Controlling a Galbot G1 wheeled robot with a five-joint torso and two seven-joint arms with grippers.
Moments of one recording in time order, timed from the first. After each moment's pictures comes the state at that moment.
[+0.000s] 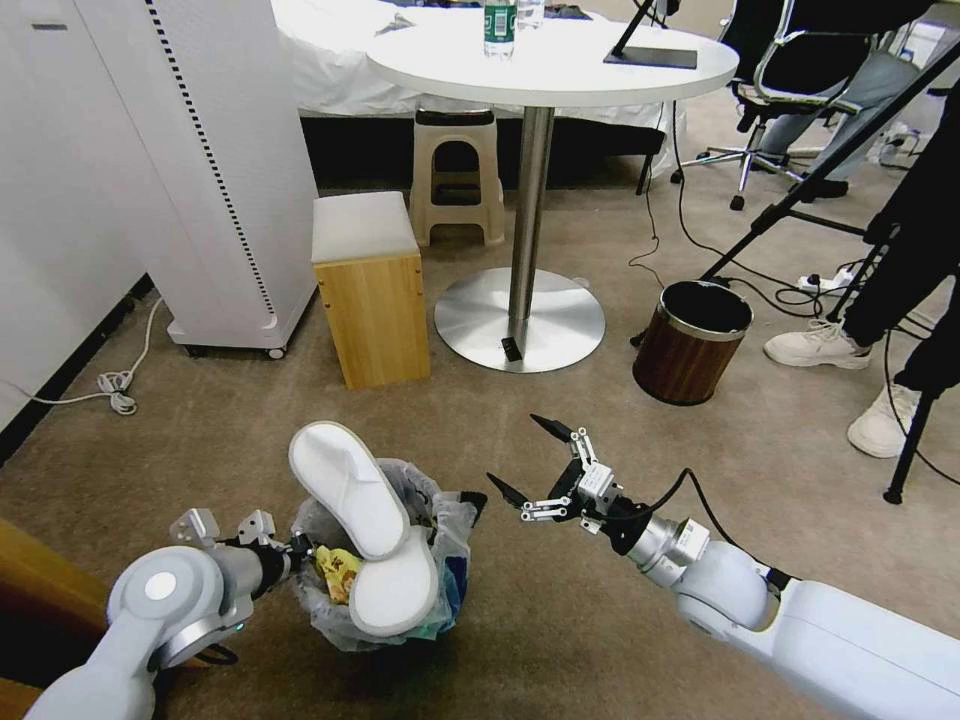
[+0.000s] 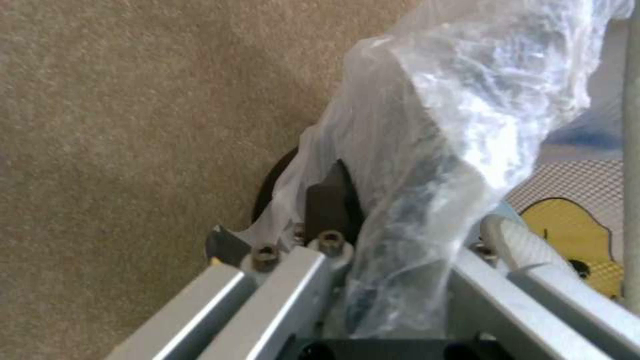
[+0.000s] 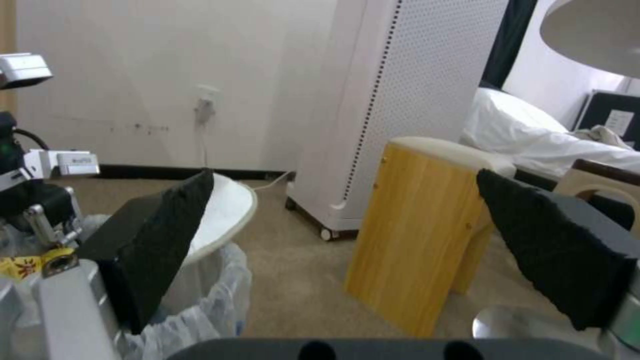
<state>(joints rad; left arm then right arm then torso) 1.36 -0.98 -0.54 -2.00 -1.76 0.63 -0.86 -0.76 0.60 -0.49 1.82 0.51 0.58 0.01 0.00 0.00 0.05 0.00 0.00</state>
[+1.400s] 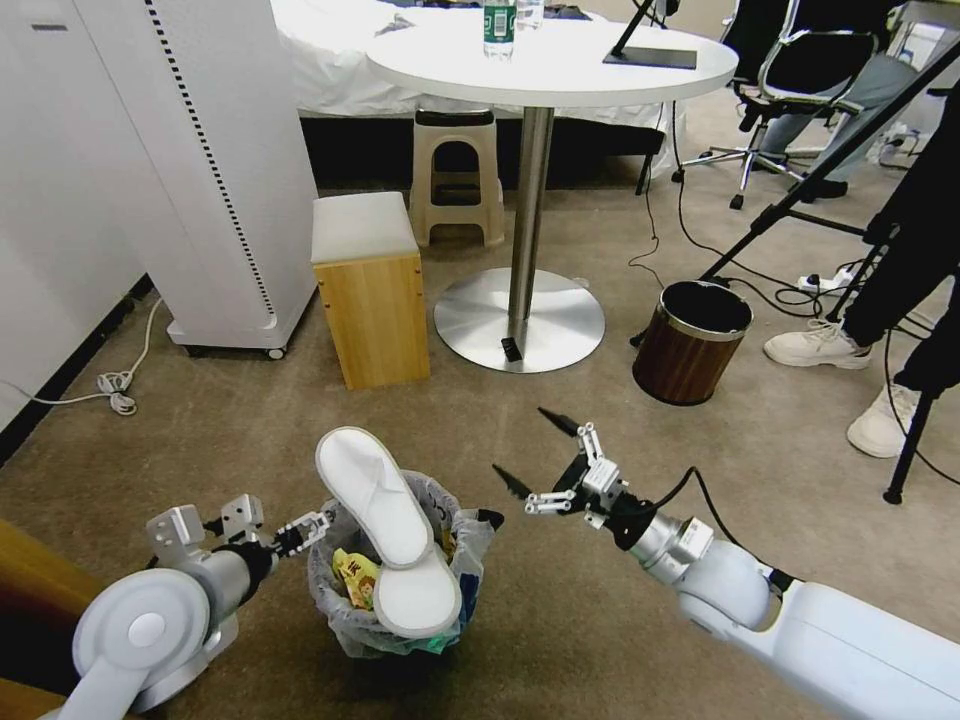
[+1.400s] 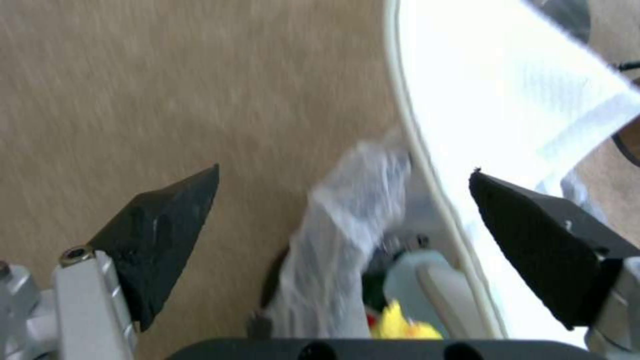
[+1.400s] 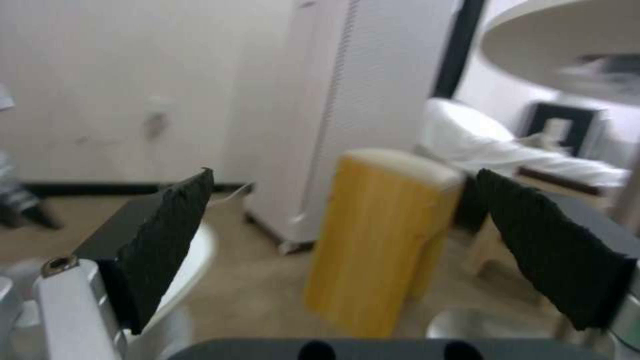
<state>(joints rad) 1.49 -0.97 -0.64 -2.20 -1.35 0.62 -0.65 -0.80 0.64 -0.38 1.83 0.50 0.56 0.08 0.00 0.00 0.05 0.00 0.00</state>
